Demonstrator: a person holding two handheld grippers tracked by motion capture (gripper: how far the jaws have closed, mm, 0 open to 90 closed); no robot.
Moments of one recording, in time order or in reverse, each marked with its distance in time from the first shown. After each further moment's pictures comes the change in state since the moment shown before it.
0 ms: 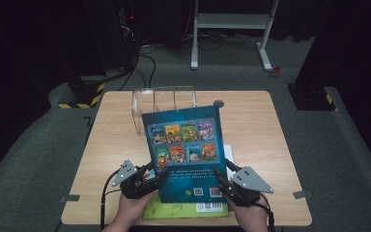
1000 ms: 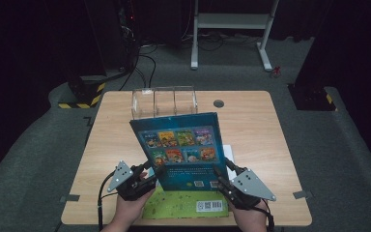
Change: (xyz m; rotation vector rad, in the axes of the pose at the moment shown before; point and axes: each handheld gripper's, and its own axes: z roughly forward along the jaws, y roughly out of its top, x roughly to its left) left arm -0.007 0.008 -0.011 -0.079 0.031 0.057; right arm 0.008 0.010 -0.011 -0.091 -0.026 -0.030
